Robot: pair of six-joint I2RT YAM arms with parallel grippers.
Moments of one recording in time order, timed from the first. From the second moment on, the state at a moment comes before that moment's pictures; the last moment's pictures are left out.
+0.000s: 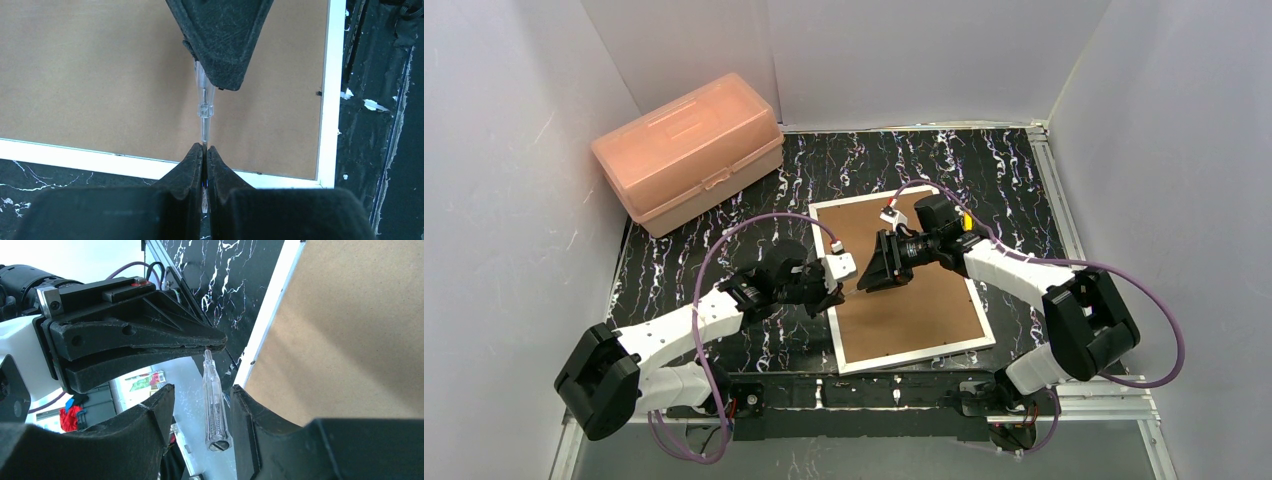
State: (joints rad) left arm -0.78 1.14 0.61 -0.11 0.41 0.26; right arm 0.59 1.47 0.85 -0.14 -0.91 0.67
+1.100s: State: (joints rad) left arm -0.80 1.13 0.63 -0.10 0.35 0.19; right arm 0.58 1.49 0.86 -0.20 -0.81 0.61
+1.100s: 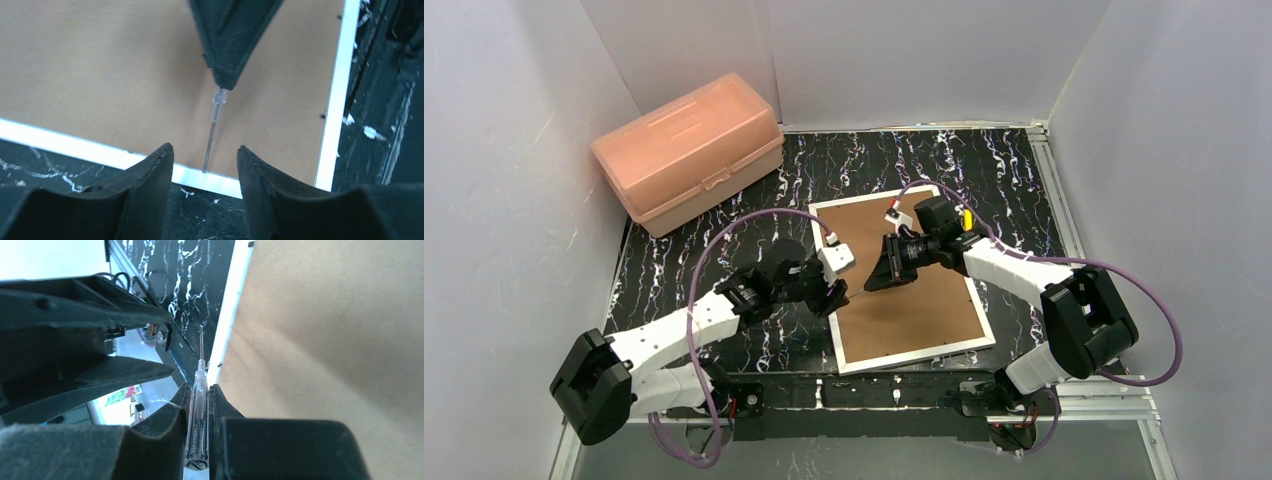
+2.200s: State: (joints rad) left arm -0.48 1.36 0.93 -0.46 0.01 -0.62; right arm 0.42 1.57 0.97 0.00 -0.53 0.38
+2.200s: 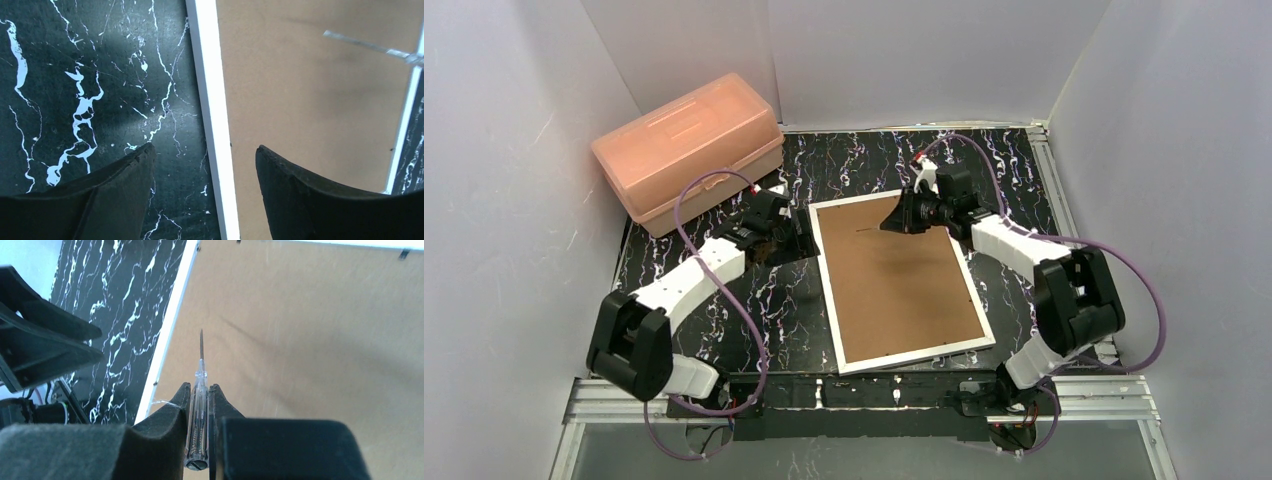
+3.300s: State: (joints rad) left arm -0.32 1.73 1.11 -0.32 0.15 -0.64; right arm 0.39 2.13 1.47 0.03 -0.84 0.35
